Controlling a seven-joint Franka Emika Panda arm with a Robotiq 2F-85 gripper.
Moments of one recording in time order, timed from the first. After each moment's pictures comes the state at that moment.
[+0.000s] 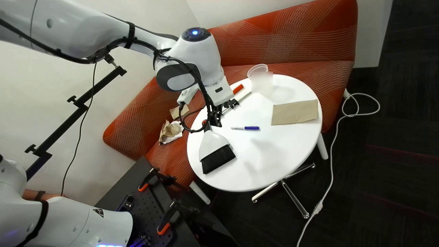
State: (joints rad) arm -0.04 0.53 -0.08 -2.09 0.51 2.44 0.60
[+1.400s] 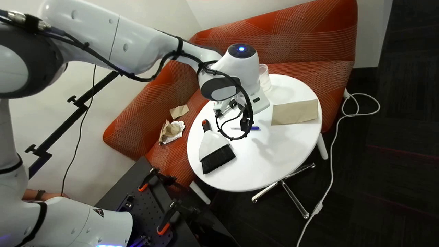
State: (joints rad) arm -0.14 0.87 -0.06 -1.73 0.51 2.41 0.55
